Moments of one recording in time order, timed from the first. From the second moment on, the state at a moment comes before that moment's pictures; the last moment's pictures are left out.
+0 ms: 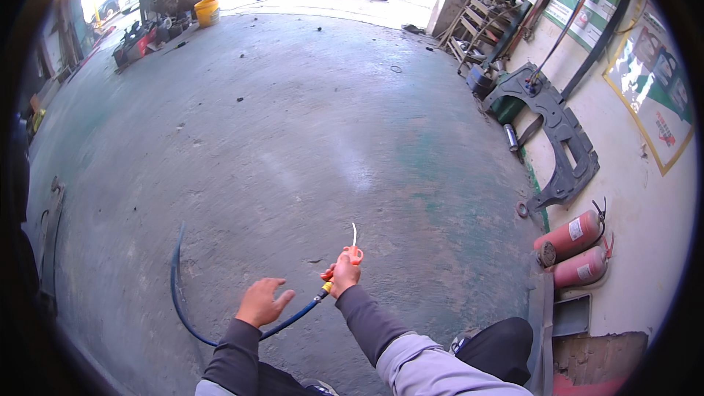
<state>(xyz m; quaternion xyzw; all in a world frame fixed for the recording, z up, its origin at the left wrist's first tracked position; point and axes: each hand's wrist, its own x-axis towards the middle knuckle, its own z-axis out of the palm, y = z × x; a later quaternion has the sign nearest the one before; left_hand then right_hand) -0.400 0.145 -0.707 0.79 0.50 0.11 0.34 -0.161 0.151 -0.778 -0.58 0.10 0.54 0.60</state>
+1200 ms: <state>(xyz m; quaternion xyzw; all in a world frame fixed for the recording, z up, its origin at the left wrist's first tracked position) -0.850 -0.070 -0.737 0.21 0.72 0.44 0.50 -0.202 0.155 -0.423 -0.47 -0.78 0.38 -0.15</state>
